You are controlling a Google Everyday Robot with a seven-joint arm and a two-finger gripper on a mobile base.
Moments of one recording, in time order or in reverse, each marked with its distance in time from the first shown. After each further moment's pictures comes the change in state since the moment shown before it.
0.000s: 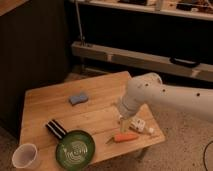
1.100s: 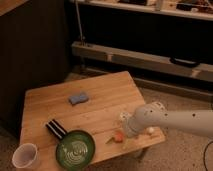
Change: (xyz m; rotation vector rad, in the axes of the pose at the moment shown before) arm 0.038 0.048 0.094 0.001 -0.052 0.128
